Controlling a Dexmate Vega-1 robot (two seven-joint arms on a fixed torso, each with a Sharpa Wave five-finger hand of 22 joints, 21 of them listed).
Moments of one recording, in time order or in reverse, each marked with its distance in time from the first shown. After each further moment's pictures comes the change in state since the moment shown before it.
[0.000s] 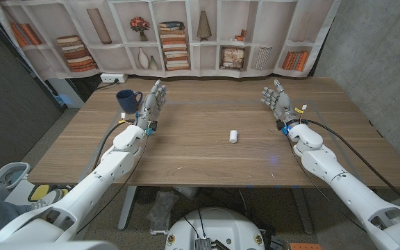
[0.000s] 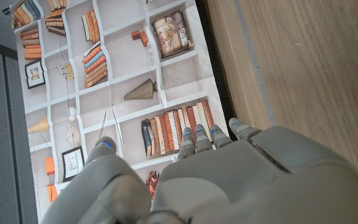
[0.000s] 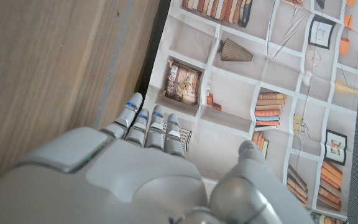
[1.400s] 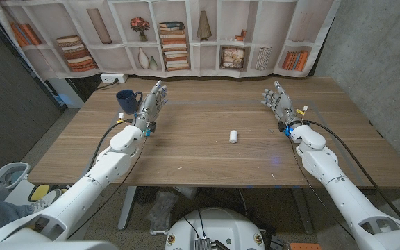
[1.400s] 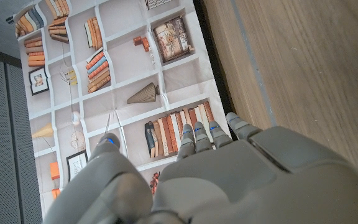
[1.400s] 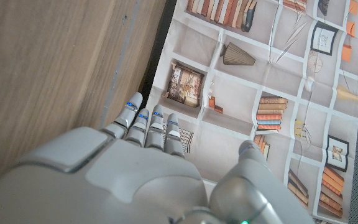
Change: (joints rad) left arm 0.065 0.059 -0.024 -0.124 0.000 0.048 0.029; left_hand 0.027 0.028 0.004 -0.004 0.011 0.041 0.023 0.008 0.005 0.059 0.006 0.015 0.000 0.068 0.014 0.018 0.000 0.073 0.004 0.031 0.005; right arm -0.052 0.123 0.177 -0.035 -0.182 -0.087 0.092; right_hand 0.000 0.000 0.000 0.000 0.000 0.005 -0.005 0.000 0.000 0.000 0.000 0.000 0.000 0.000 0.000 0.000 0.000 0.000 0.000 -0.019 0.000
